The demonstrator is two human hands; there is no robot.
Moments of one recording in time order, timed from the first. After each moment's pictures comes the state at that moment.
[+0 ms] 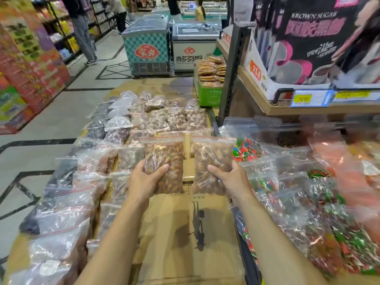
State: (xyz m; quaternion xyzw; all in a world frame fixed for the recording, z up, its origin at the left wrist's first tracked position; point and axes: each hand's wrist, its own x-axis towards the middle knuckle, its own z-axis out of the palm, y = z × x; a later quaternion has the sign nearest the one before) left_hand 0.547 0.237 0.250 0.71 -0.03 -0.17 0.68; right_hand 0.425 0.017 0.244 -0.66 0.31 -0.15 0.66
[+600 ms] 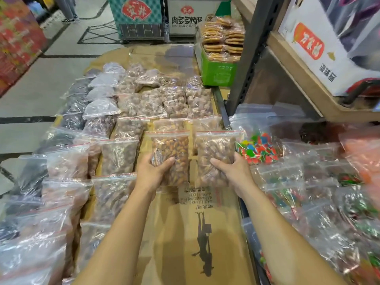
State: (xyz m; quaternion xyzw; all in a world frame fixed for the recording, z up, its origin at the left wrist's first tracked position) left_hand 0.654 0.177 0.165 0.72 0.02 -0.24 0.65; right_hand 0.533 -0.072 0.096 -0.67 0.38 -0.09 0.63
